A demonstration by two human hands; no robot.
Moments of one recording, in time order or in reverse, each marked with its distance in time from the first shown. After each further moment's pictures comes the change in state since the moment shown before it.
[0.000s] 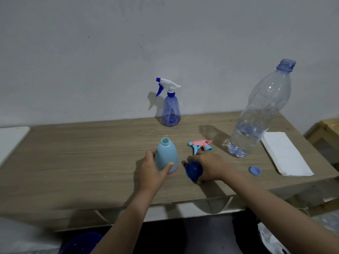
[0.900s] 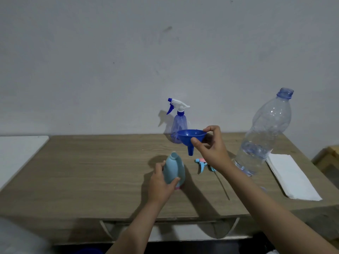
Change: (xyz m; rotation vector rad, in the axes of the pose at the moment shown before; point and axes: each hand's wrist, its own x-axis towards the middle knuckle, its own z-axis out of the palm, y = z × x) left_hand -0.004 0.010 -0.006 0.093 -0.028 0.011; right_hand -0.012 -0.047 -0.079 1.164 0.748 -0.155
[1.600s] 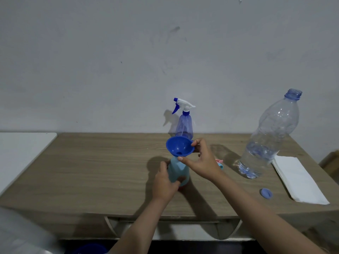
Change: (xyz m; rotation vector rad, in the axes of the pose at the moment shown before) left_hand 0.003 -0.006 0.003 -0.049 0.002 -0.005; right_hand -0.015 0.014 0.036 -0.187 -0.110 0.057
